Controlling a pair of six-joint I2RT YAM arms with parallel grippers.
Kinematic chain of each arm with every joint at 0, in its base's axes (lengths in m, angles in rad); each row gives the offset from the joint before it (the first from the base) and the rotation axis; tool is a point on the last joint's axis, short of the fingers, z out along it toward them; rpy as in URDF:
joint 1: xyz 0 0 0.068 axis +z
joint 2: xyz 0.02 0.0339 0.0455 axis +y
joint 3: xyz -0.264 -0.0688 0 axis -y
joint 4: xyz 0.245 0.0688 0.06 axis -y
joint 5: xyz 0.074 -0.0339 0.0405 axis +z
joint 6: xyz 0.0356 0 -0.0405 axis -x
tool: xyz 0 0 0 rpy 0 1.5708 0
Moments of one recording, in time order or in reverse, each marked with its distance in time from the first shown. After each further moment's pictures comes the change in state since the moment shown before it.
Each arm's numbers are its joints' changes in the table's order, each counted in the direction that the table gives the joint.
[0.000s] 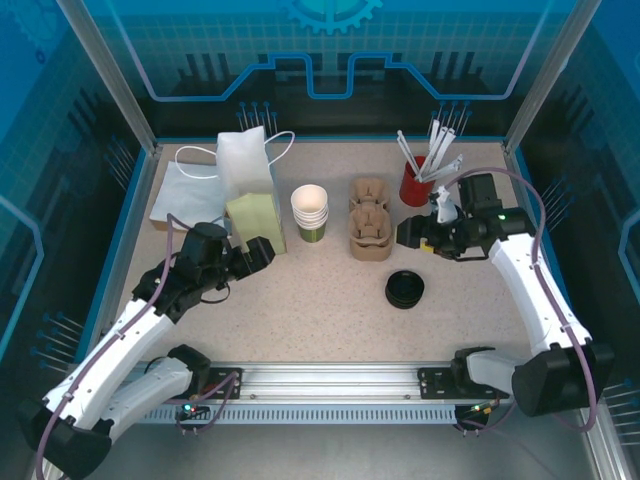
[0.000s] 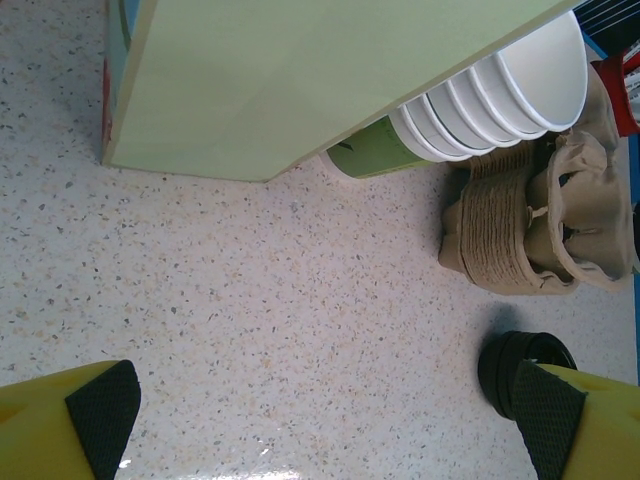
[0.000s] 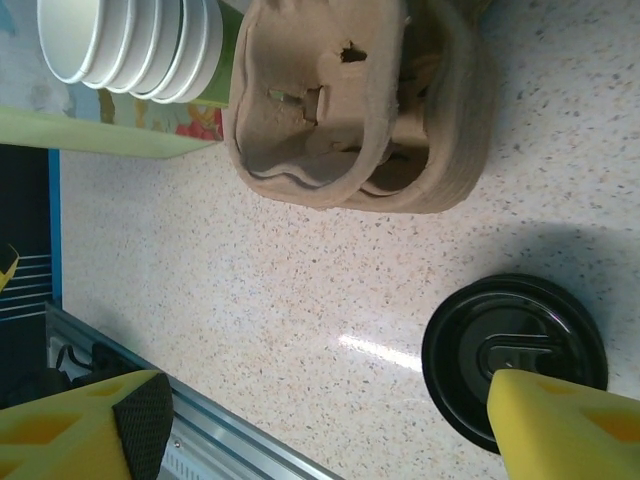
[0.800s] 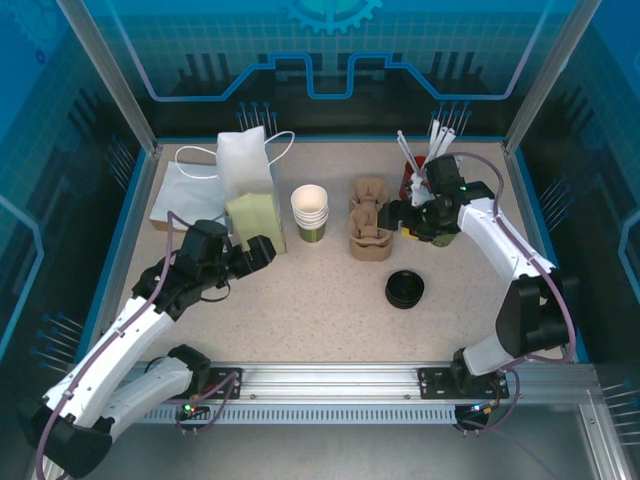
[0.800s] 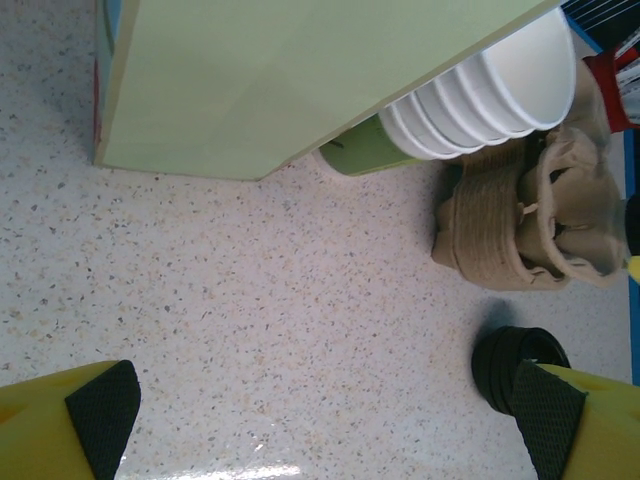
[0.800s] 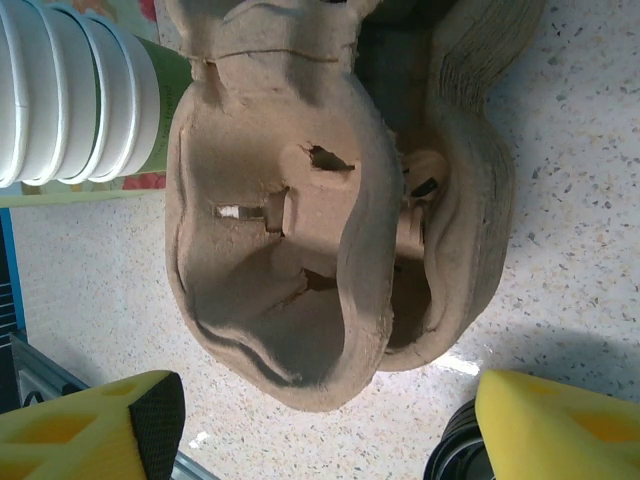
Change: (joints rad) left arm 0.000 0.018 0.049 -0.026 -0.011 -0.009; right arm 0.069 0.311 0.116 0.139 -0.058 -0.049
